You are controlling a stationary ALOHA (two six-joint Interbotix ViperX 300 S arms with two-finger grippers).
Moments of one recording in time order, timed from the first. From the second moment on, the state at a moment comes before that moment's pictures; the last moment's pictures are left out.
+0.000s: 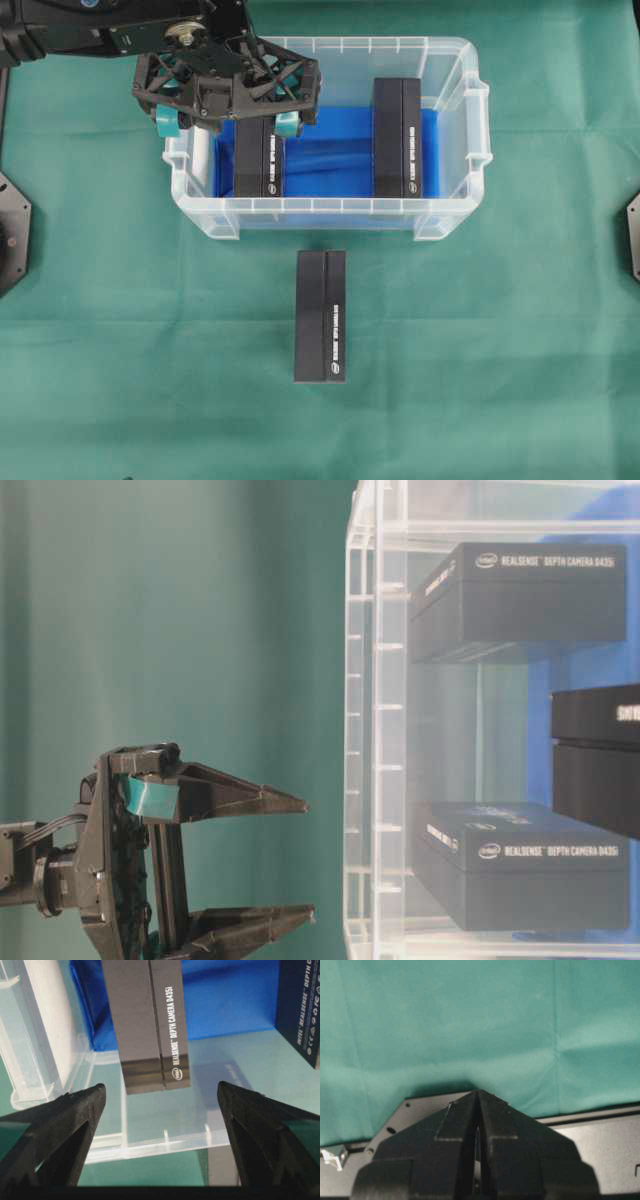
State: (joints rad) left arm 0.21 0.05 -0.02 0.03 1.37 -1.27; right arm 0.00 -0.77 0.58 -0.13 1.51 0.23
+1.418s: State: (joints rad) left arm 0.23 0.14 0.19 0.03 1.09 -1.25; right arm 0.00 -0.77 0.58 -0.11 1.51 0.23
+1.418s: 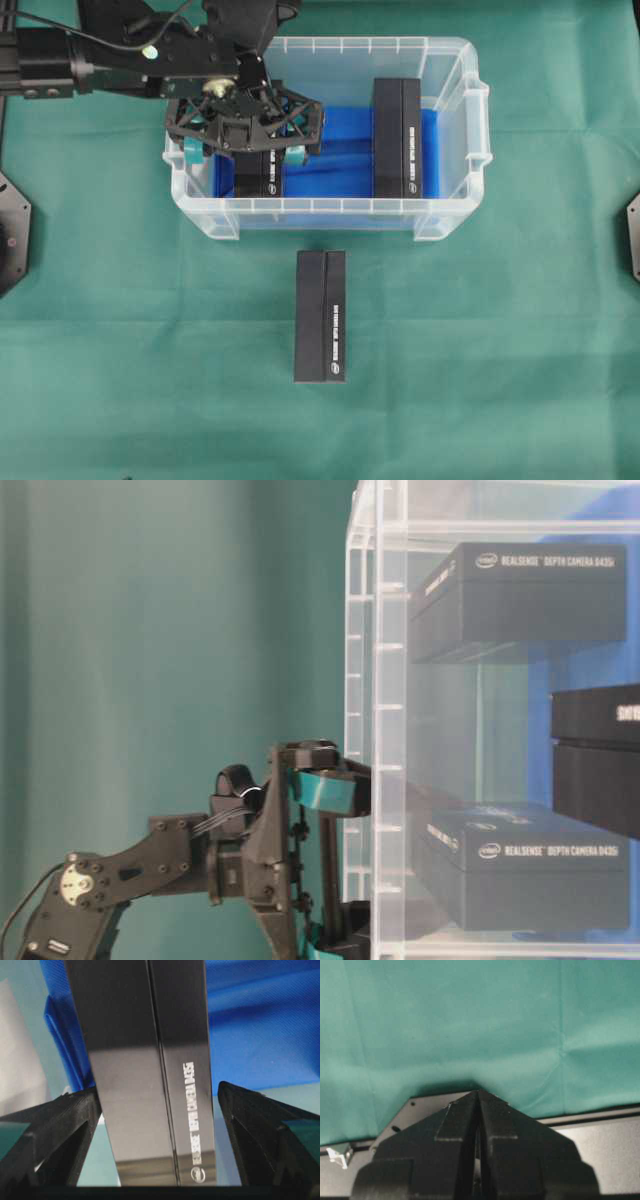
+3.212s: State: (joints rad) left arm 0.23 0.13 0.17 0.03 1.13 -1.29; right arm 0.00 -0.77 0.58 -0.11 1.51 0.23
